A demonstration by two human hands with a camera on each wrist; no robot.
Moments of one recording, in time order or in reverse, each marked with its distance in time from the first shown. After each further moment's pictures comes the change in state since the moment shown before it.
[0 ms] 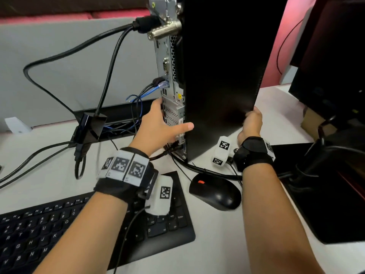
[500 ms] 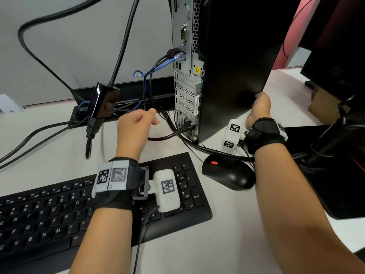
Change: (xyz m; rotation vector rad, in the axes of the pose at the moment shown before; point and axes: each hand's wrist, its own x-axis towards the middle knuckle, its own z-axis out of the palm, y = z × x) left_hand -0.025 -0.068 -0.023 -0.170 0.351 -0.089; right_hand -0.016 -0.007 0.014 -0.036 0.075 0.067
